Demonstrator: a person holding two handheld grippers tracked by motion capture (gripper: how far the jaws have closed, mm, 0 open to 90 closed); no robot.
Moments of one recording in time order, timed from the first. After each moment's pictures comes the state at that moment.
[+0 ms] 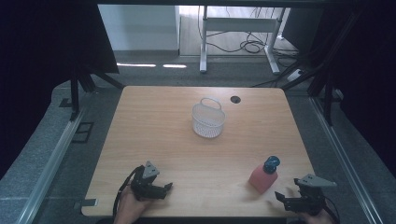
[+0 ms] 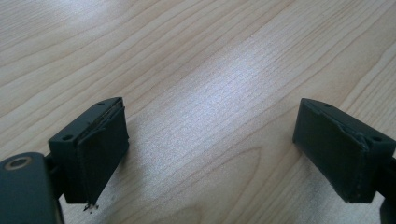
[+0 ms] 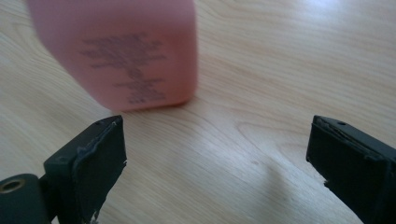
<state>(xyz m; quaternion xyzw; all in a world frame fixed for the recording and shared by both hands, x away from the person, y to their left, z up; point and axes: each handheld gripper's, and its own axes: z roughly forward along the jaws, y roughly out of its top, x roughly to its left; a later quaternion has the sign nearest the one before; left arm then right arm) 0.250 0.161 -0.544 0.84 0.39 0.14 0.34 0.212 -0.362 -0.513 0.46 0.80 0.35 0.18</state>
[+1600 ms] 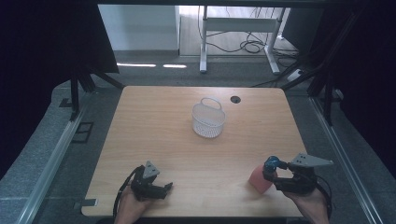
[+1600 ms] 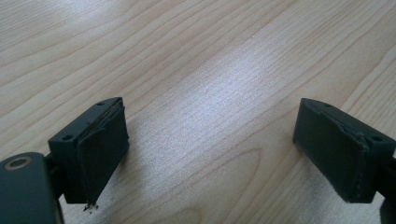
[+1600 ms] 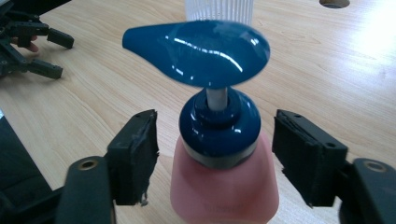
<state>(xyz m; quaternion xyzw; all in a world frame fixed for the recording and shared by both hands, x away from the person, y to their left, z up) 0.250 0.160 -0.544 0.84 0.40 0.14 0.34 0.242 -0.319 -0.445 0.39 0.80 0.44 0.14</state>
